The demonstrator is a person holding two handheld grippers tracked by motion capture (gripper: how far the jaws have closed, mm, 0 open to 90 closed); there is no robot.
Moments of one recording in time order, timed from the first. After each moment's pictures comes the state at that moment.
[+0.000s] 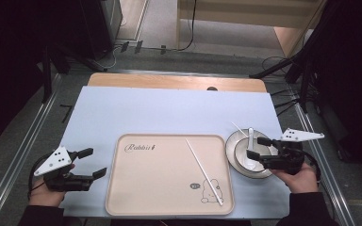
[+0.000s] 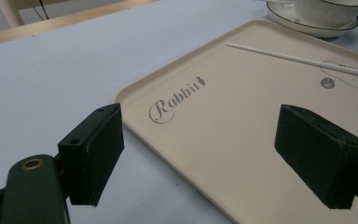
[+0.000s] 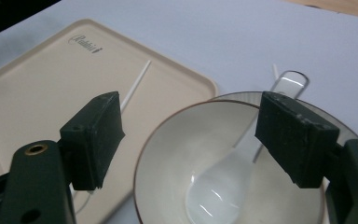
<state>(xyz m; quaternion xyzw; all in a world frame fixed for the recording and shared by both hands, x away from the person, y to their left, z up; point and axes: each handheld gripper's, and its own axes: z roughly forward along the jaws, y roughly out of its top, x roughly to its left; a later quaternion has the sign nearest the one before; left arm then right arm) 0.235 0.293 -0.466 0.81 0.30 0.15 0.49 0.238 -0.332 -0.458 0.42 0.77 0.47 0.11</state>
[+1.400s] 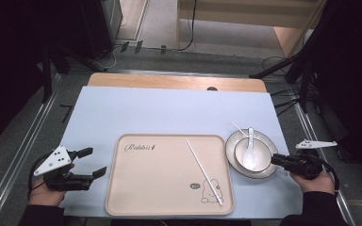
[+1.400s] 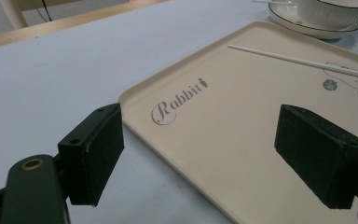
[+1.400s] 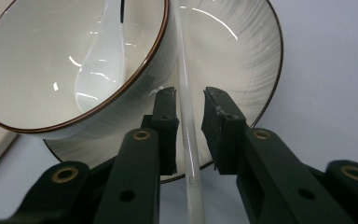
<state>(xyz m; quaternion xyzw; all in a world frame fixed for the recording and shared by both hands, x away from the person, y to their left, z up) 0.235 0.292 -0.465 0.80 0.30 0.15 0.49 0.232 -0.399 -0.509 0.53 0.76 0.36 0.07</state>
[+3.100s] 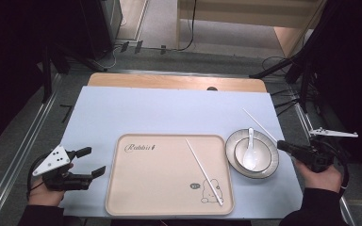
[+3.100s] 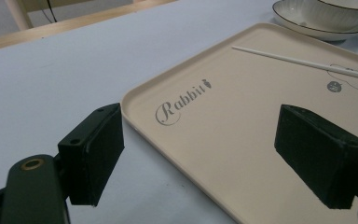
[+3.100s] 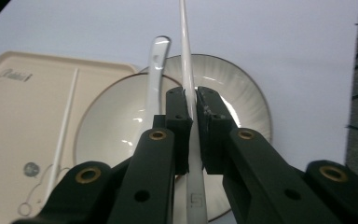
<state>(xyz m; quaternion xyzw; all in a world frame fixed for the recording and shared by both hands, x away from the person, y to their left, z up) 0.235 0.295 -0.464 0.80 0.31 0.16 0.49 0.226 -0.383 -0.442 0.60 0.69 0.40 0.09</state>
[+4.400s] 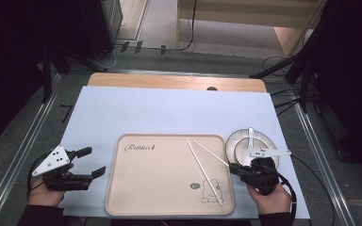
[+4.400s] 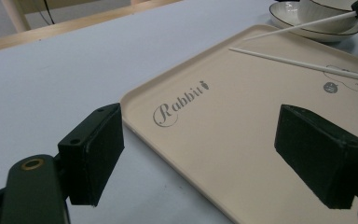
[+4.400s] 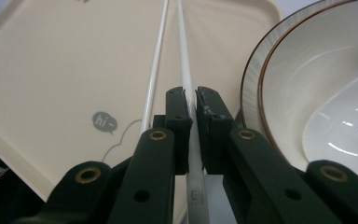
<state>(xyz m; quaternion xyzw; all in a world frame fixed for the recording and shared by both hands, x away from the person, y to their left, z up) 0.235 0.294 -0.464 0.80 0.30 0.16 0.49 0.197 -0.243 -0.469 0.53 0.77 0.35 0.07</state>
